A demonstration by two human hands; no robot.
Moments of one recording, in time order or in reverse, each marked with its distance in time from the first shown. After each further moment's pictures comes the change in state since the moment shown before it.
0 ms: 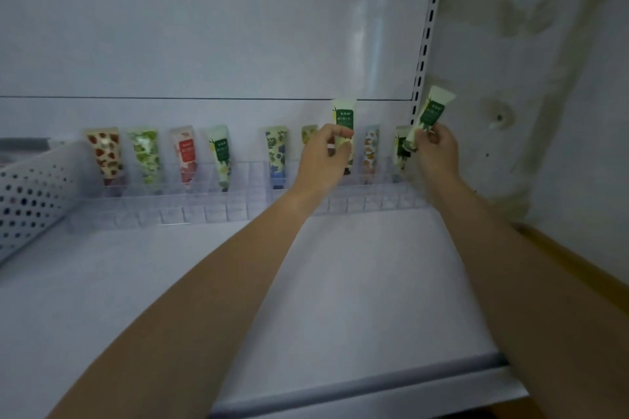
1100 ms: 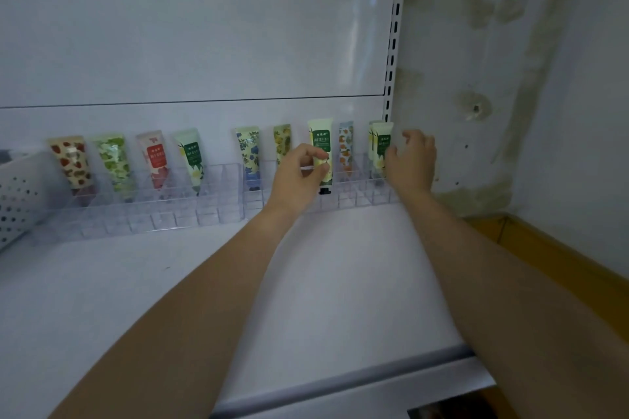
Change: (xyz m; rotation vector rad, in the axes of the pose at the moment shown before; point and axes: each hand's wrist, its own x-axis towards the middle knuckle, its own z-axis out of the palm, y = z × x) left_hand -0.026 -0.006 0.008 0.010 -0.071 -0.102; right_hand -0.012 0.019 -0.010 -0.550 0.058 -0.170
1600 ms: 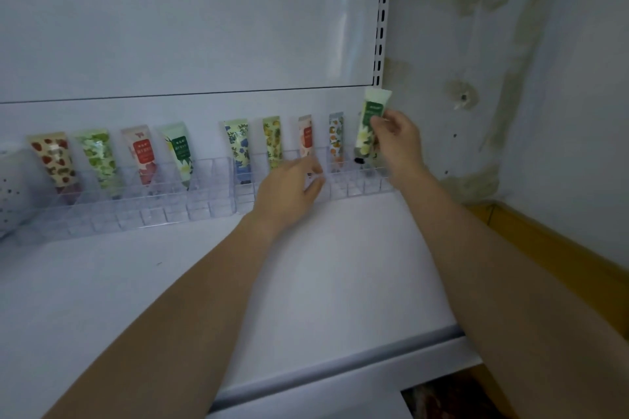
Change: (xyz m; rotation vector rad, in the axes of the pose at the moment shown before) left_hand -0.006 -0.026 -0.007 0.674 -0.146 0.289; right_hand -0.004 -0.026 -0.017 0.727 -0.166 0.179
